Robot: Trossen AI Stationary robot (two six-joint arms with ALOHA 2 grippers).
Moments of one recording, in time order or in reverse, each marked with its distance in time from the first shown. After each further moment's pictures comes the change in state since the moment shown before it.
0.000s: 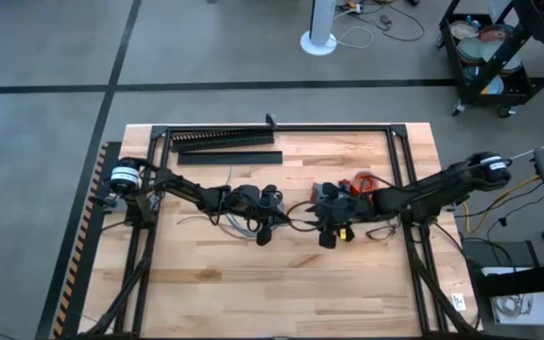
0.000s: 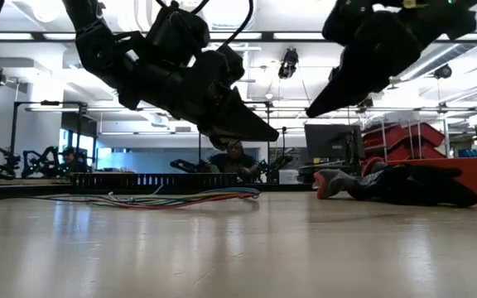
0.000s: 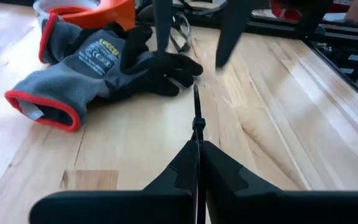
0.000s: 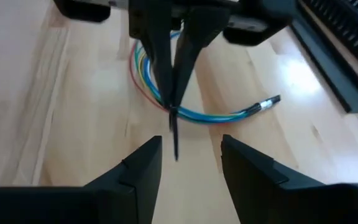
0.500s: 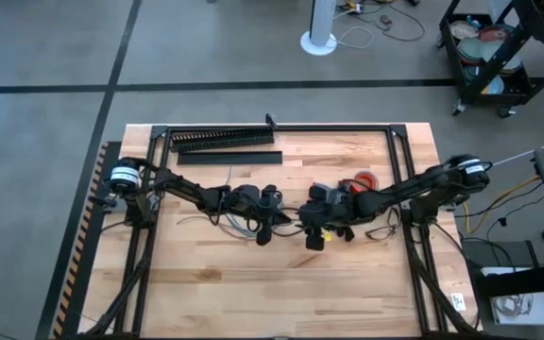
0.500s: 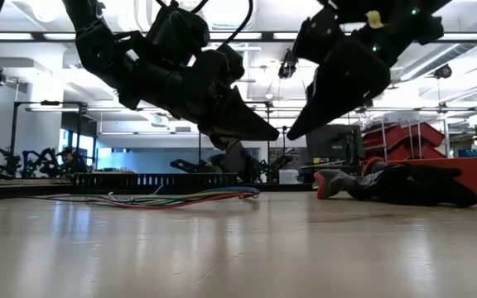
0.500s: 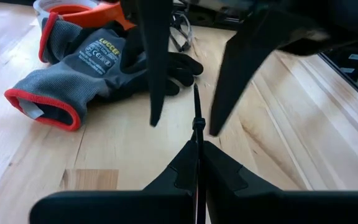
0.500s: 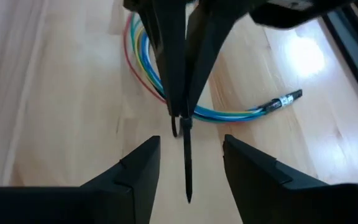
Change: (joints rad) left arm 0.000 0.000 0.000 -0.004 -0.001 0.000; right arm -0.021 0.188 0.135 -0.069 -0.019 -0.035
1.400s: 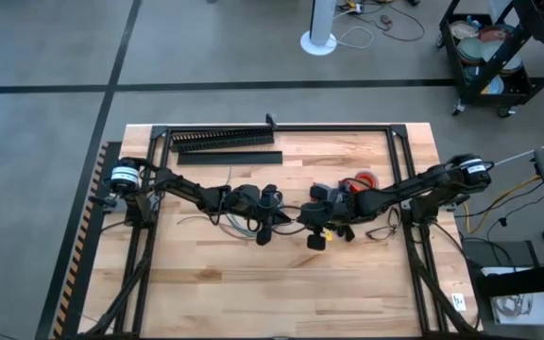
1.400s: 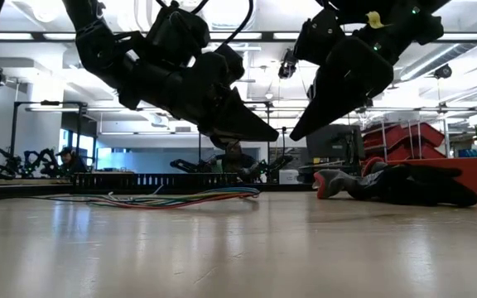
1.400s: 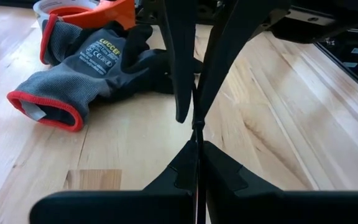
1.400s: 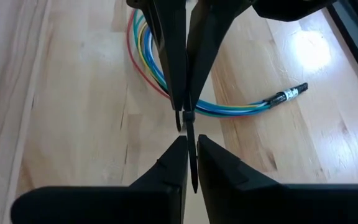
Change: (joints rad) left arm 0.000 0.000 0.000 -0.006 0.000 0.027; right arm -0.007 -0.015 -0.001 -0.015 -0.026 0.013
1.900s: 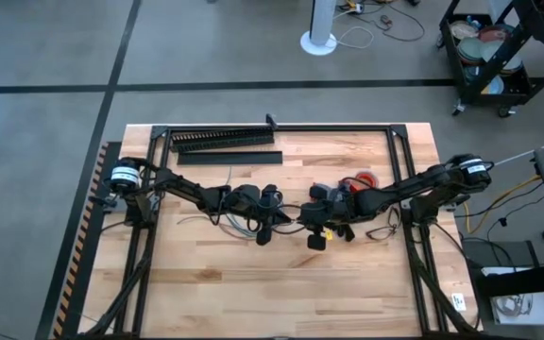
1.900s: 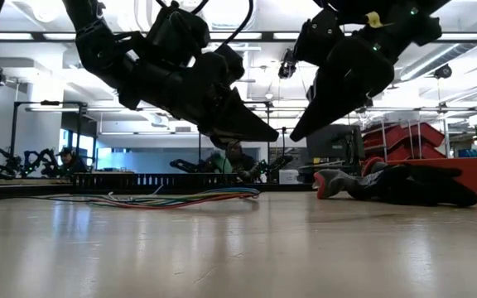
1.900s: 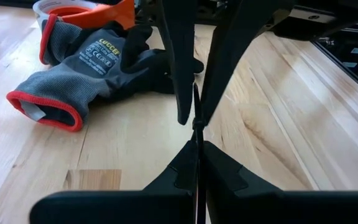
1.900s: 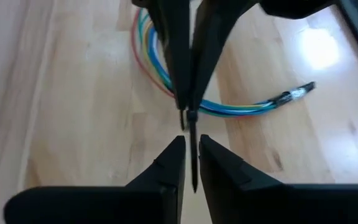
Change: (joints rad) left arm 0.000 0.000 0.000 0.000 0.000 0.000; right arm -0.012 0.000 0.000 0.000 -0.046 -0.002
